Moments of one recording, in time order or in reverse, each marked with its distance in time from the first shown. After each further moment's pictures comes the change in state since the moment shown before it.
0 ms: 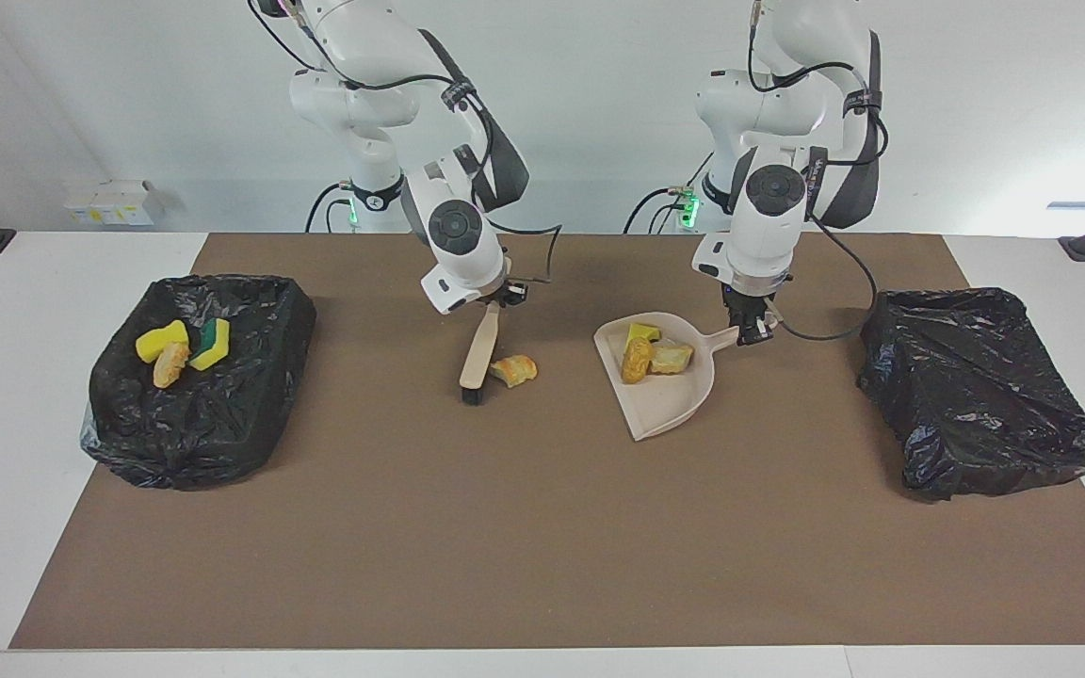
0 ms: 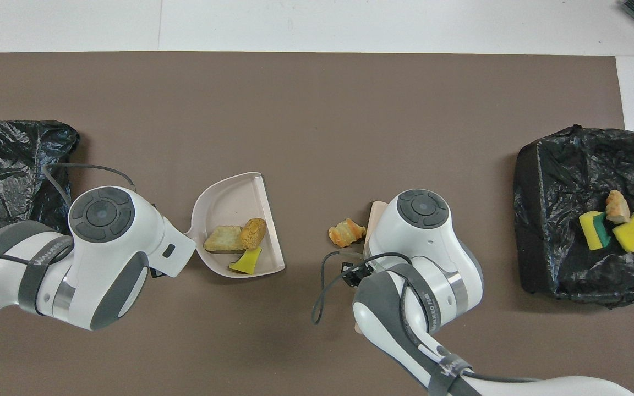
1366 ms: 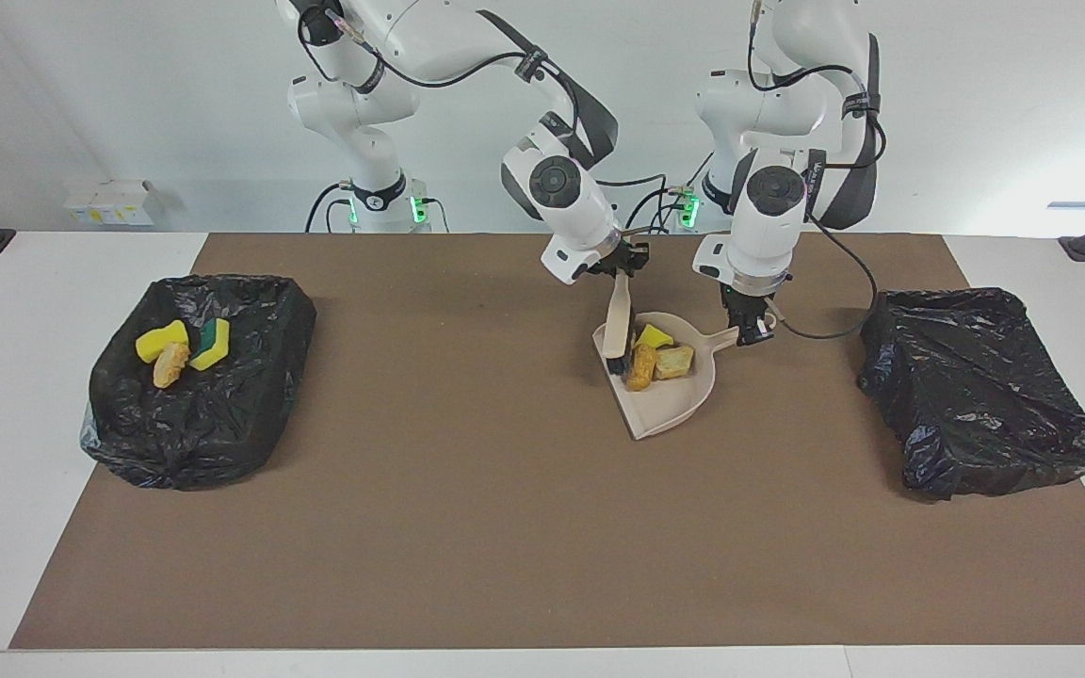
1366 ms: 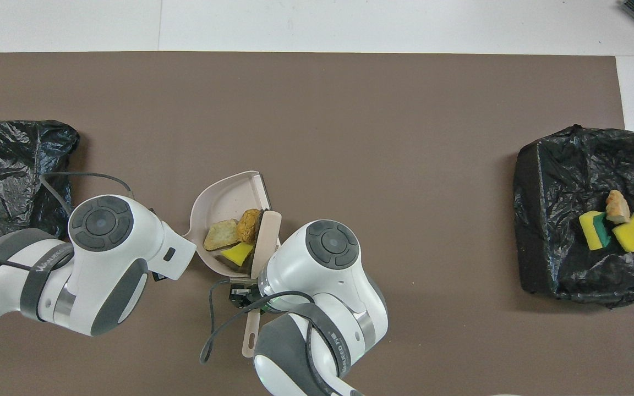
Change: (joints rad) left arm 0.002 -0.013 0.001 -0.044 -0.001 0.043 -0.075; right arm 0.272 0.099 0.016 0.196 0.252 0.179 0.009
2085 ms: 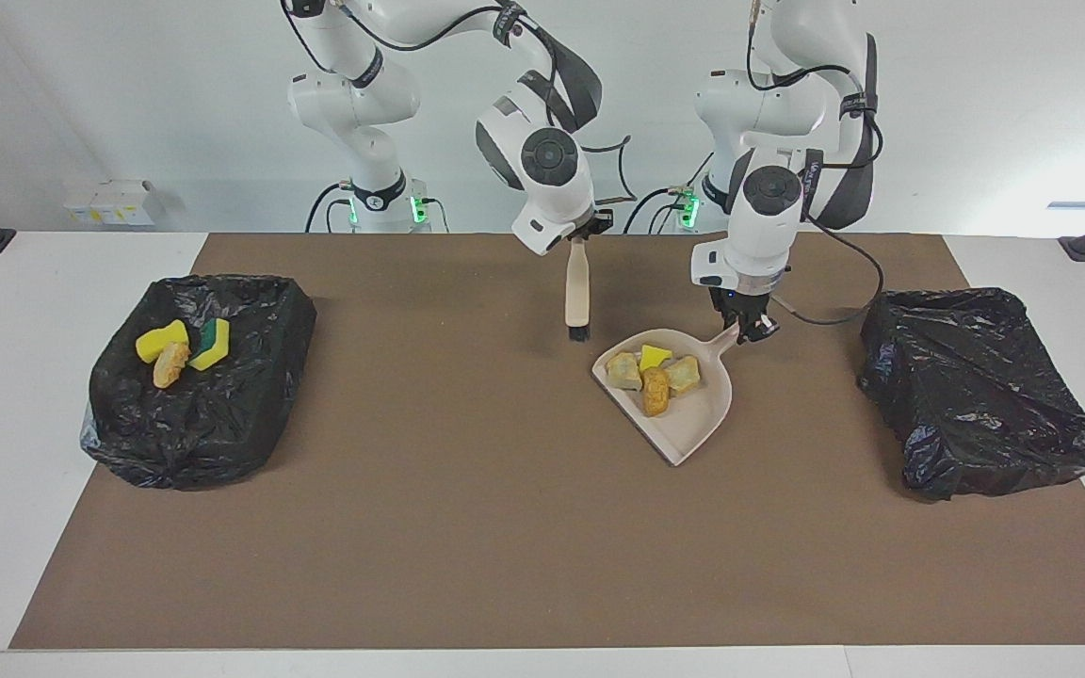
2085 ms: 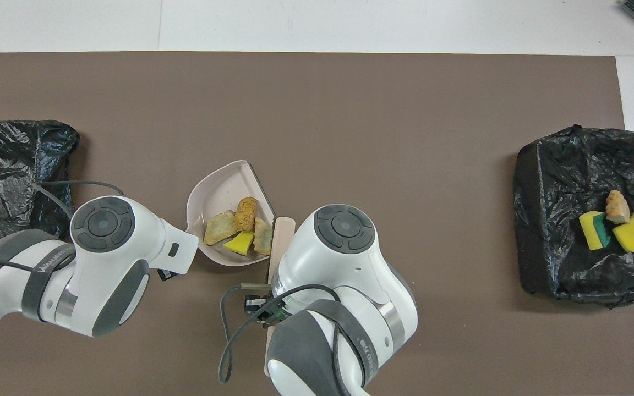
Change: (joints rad) left arm -0.005 -0.004 -0.007 -0.001 -0.005 -0.003 -0.344; right arm -0.065 -0.162 -0.008 -0.037 -0.081 -0.473 0.000
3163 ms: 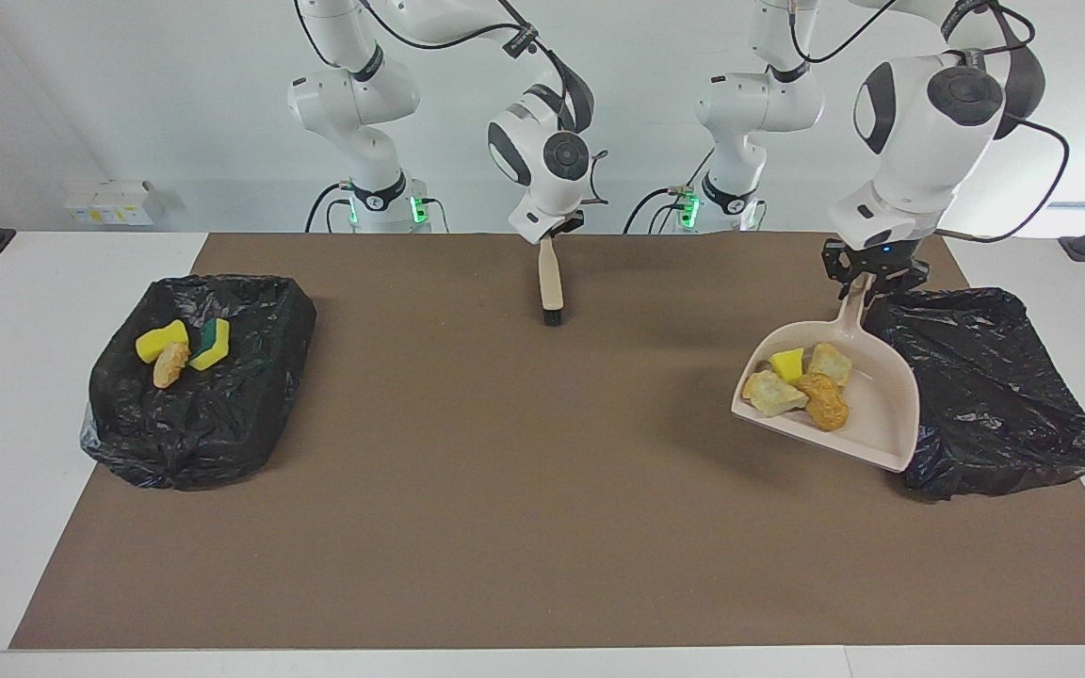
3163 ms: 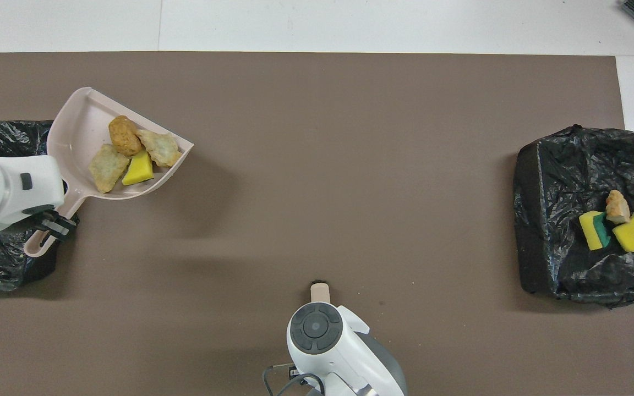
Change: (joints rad) left arm 0.264 -0.073 0.037 0.345 -0.014 -0.359 -0.112; right arm 0.125 -0.080 0.007 -0.290 -0.107 0.199 0.023
